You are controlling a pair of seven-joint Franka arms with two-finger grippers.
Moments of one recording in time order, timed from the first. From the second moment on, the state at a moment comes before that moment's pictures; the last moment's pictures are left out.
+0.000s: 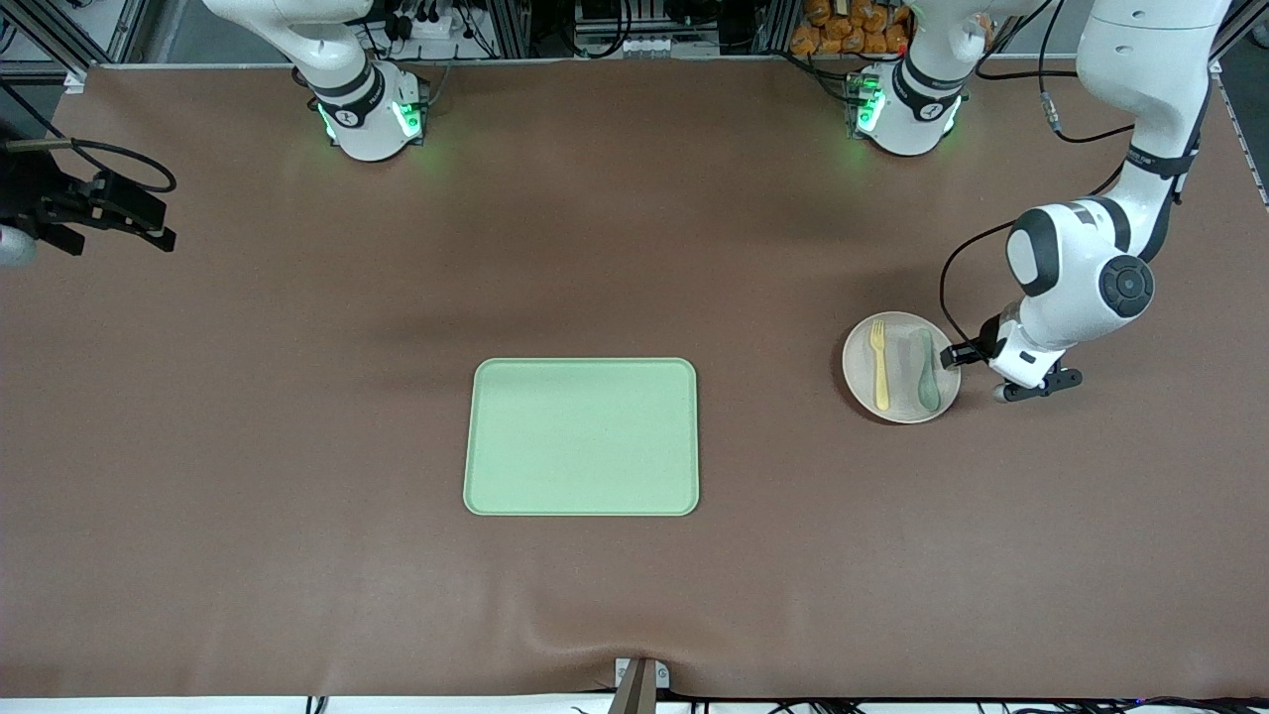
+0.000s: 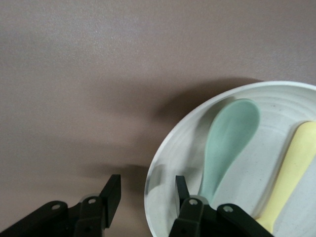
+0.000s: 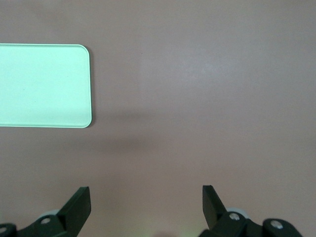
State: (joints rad) left arm -0.06 0.33 0.09 -2.29 -0.18 2.52 -0.07; right arm 0.00 0.01 0.03 -1.45 0.02 1.43 0.01
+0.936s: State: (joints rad) left arm -0.06 0.34 0.03 -2.26 -0.31 2.52 -0.07; right arm 0.00 0.01 0.03 -1.45 0.02 1.43 0.01
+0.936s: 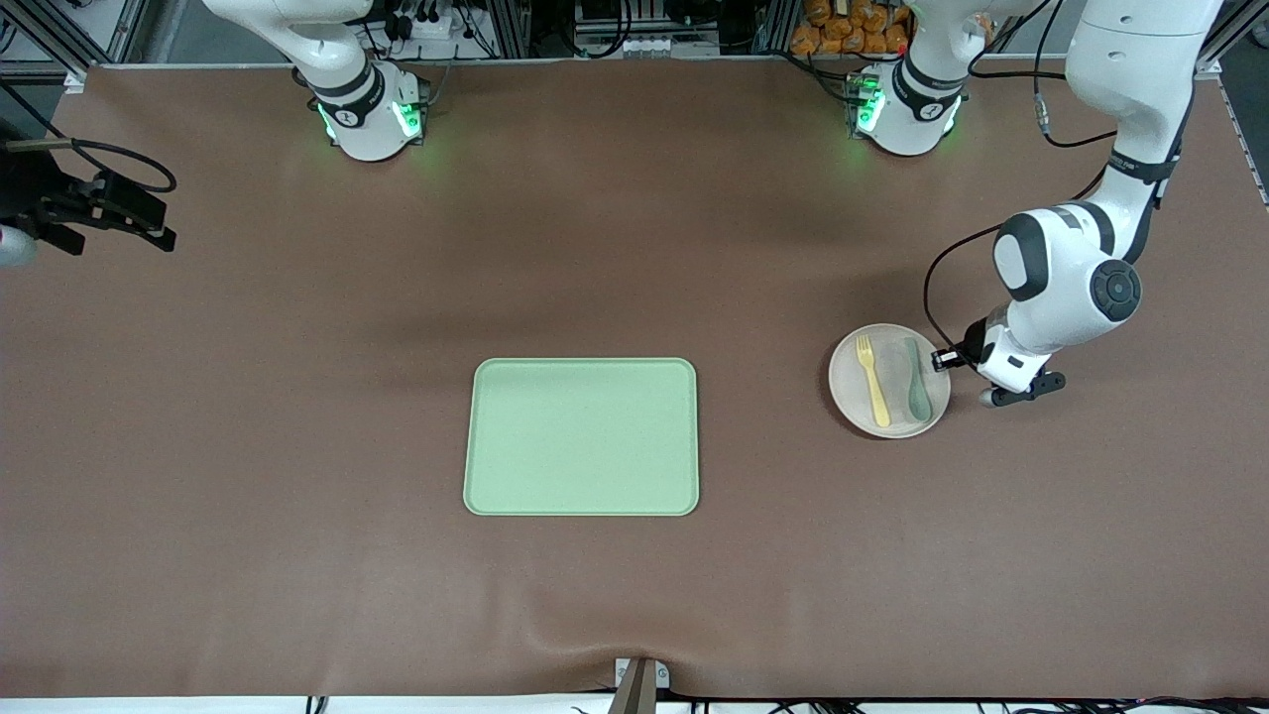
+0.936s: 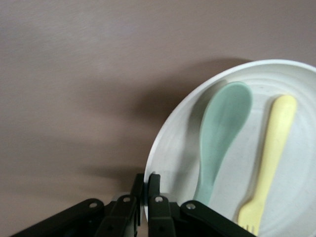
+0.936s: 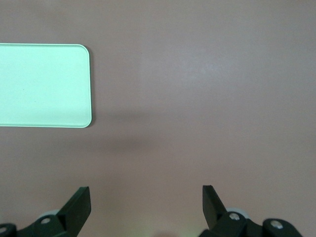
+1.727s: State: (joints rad) left arm -0.09 0.35 -0.21 -1.96 -0.48 2.32 -0.18; right arm 0.00 0.01 0.03 -1.46 0.02 1.43 0.01
